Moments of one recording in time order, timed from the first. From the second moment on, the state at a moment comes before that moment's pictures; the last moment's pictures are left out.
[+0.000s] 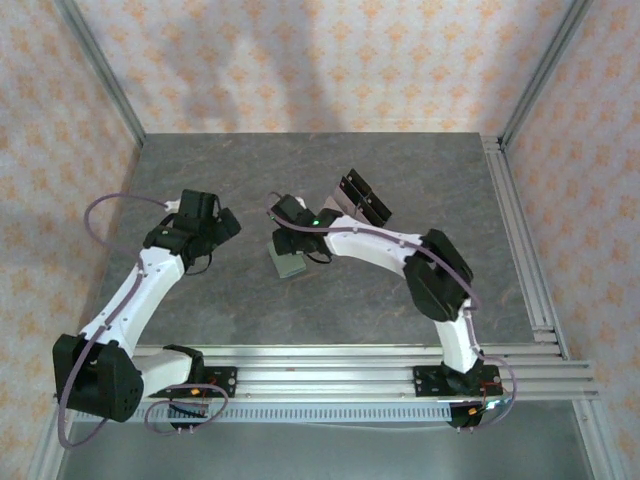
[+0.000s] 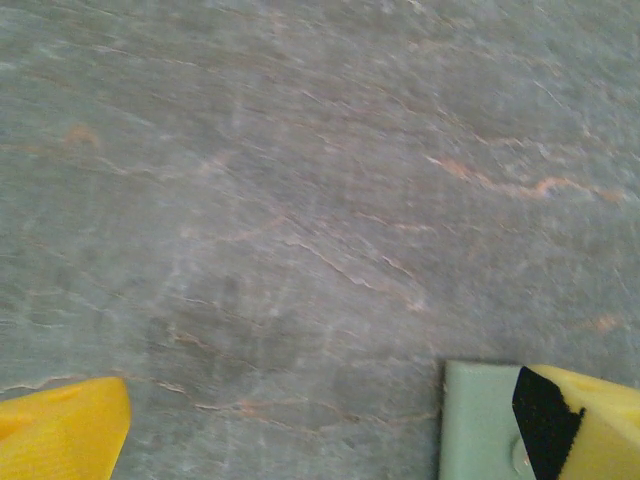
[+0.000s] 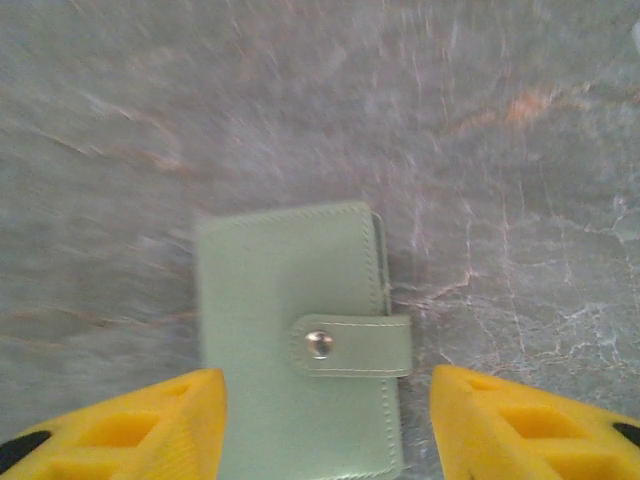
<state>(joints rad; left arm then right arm) -0.12 1.17 0.93 -0.71 -0.21 -0.76 0.92 2.05 1.61 -0.62 0.17 0.54</state>
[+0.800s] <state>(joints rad) -0.05 1.12 0.91 -0.73 -0.19 -0.76 0.93 2.22 1.80 -0.75 0.21 0.48</state>
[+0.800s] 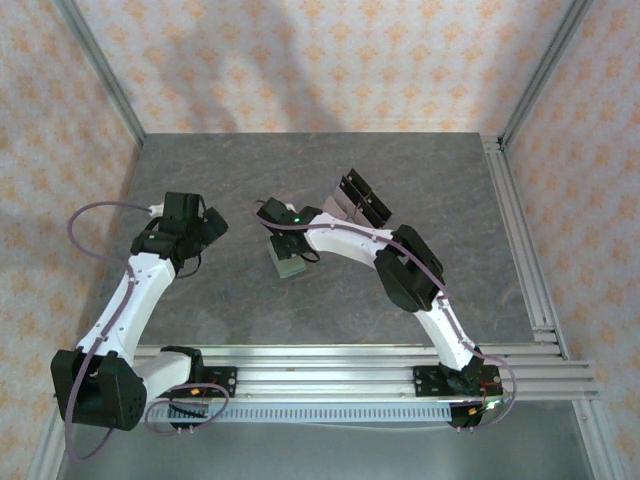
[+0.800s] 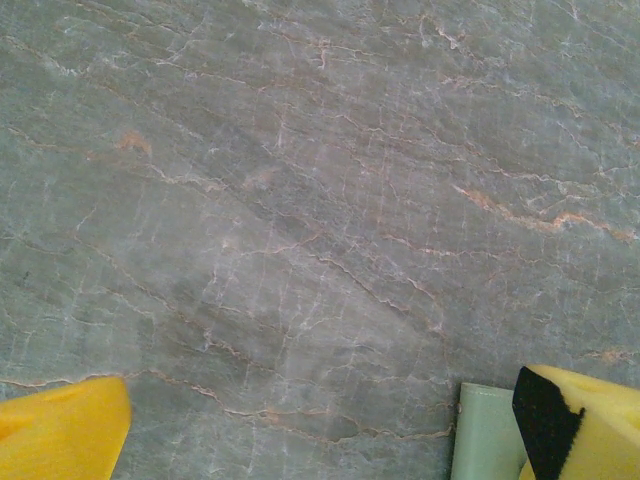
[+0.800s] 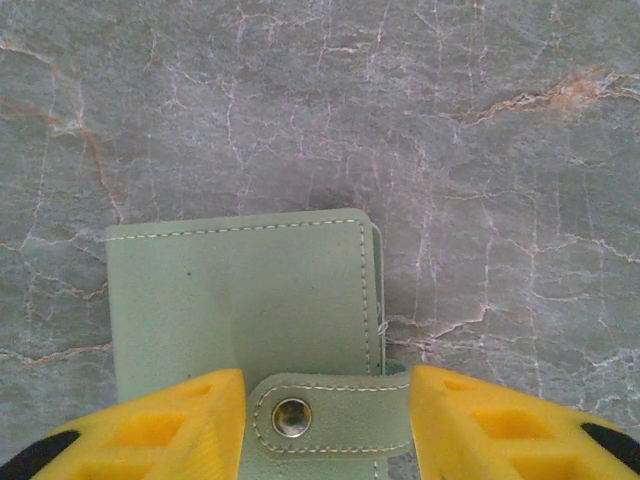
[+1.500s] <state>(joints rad) -0.05 1.12 0.91 -0.73 -0.19 -0.76 0.94 2.25 1.81 -0.76 0.22 0.44</state>
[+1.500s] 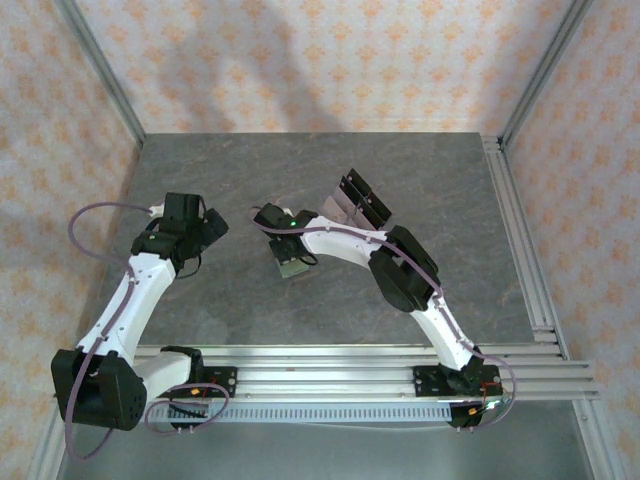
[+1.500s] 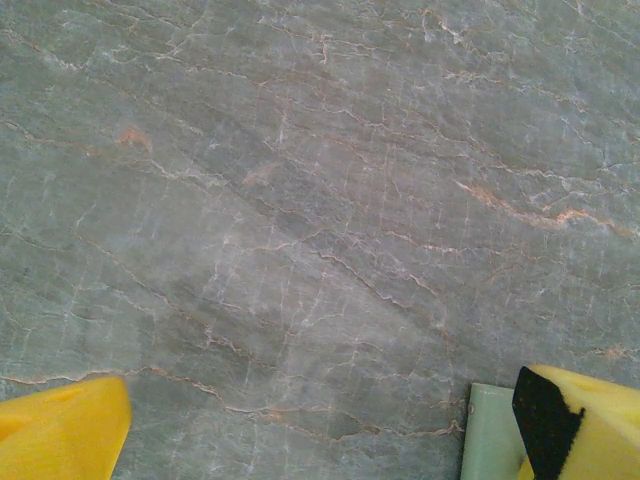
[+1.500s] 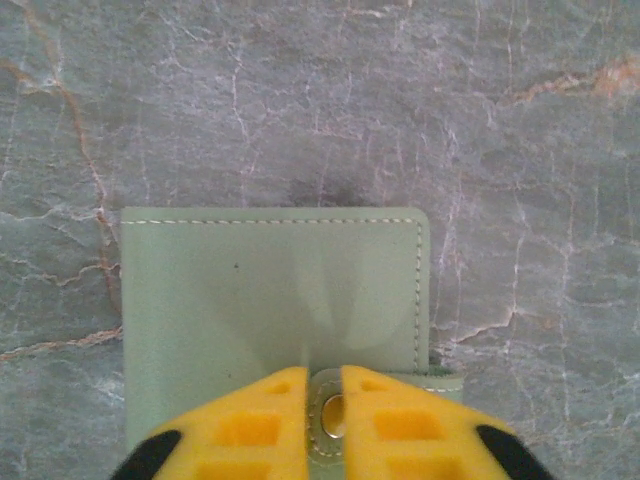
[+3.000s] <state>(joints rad) -0.29 1.32 0.70 -0.12 0.17 -1.05 0.84 1.76 1.31 -0.43 0.00 0.69</state>
